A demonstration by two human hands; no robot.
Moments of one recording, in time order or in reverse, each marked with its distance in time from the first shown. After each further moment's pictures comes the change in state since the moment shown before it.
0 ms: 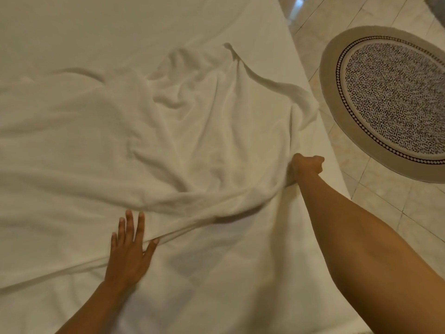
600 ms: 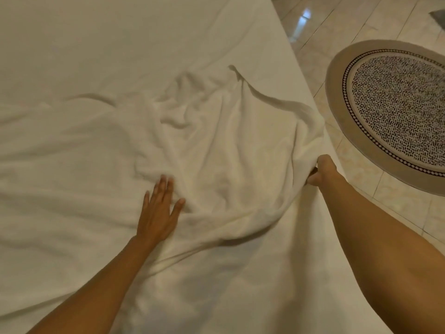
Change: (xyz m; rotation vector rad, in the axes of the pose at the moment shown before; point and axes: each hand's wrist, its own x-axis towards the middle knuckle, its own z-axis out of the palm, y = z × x) left_hand 0.095 0.080 -0.071 -0.076 0.161 0.167; right_hand 0.022 -0.046 -0.018 0.466 -0.318 0.311
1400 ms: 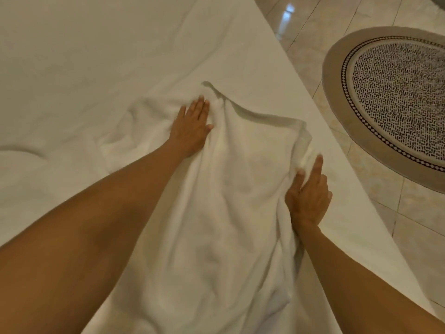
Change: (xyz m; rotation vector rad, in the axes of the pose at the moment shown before) left_hand 0.358 0.145 -0.032 0.419 0.091 0.366; right_hand 0.116 0.036 0.079 -0.856 0.536 -1.021
